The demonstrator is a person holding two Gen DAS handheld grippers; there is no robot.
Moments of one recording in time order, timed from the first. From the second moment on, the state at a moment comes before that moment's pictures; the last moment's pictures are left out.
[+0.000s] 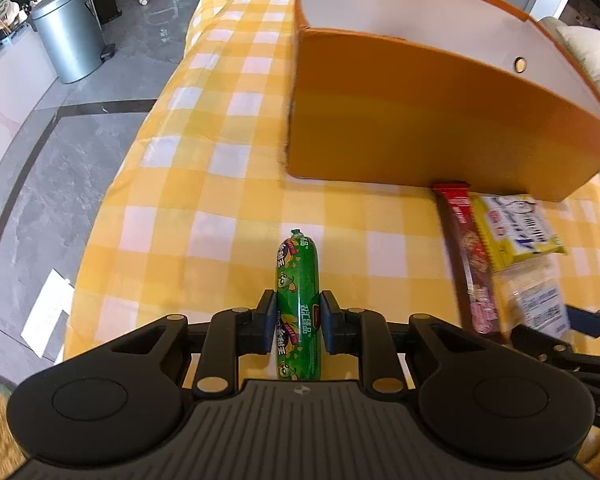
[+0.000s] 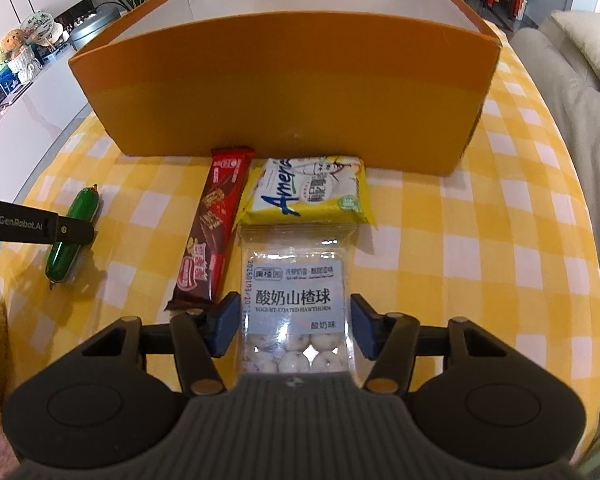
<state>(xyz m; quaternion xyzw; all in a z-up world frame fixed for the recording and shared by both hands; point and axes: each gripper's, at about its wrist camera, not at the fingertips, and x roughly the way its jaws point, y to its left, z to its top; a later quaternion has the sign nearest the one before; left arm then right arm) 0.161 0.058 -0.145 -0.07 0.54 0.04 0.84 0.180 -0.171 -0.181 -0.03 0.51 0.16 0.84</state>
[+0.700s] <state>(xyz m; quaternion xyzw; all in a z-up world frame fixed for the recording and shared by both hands) 0.129 0.020 -0.078 -0.11 0.50 -0.04 0.86 0.142 -0.200 -0.131 0.03 0.53 0.15 0.84</state>
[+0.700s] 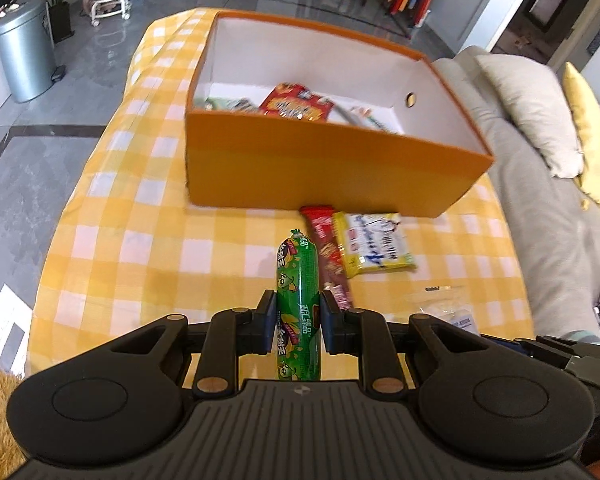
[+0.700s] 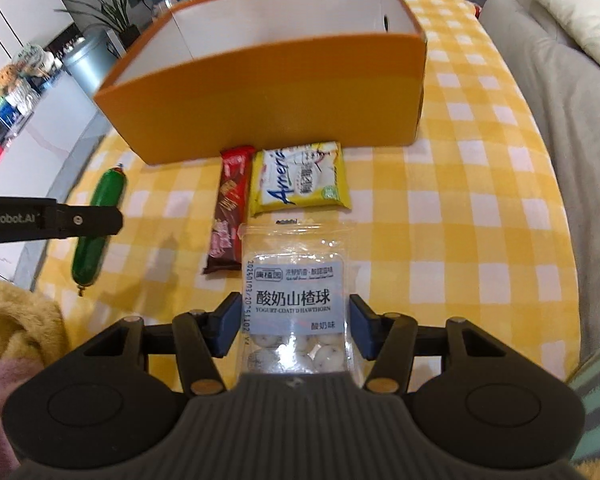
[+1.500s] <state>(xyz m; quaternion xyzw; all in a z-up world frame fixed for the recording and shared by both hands) 0.209 0.005 0.019 -0.06 0.40 -0.08 0.91 0.222 -0.211 -0.003 0.04 0.39 0.18 0.90</state>
